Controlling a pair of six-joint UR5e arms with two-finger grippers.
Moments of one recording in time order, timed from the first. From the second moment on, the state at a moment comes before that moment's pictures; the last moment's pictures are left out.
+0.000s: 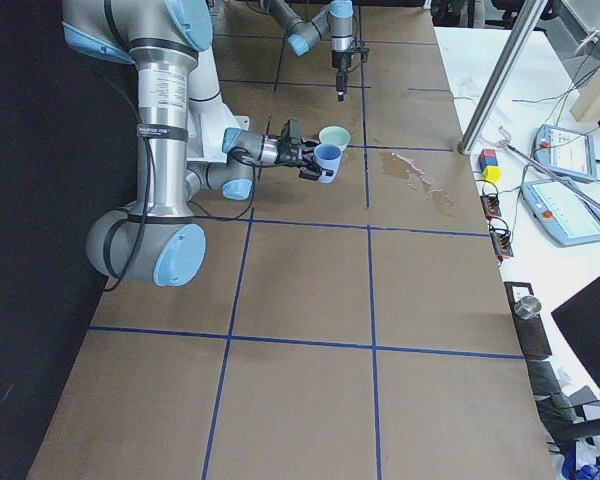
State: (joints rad) left arm -0.69 -2.14 -1.64 -2.00 -2.07 -1.10; right arm 0.23 -1.72 1.92 -0.57 0.52 1.17
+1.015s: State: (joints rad) left arm -0.69 -2.13 -1.65 -2.00 -2.07 -1.10; right arm 0.40 -1.77 1.50 -0.10 0.68 1.15
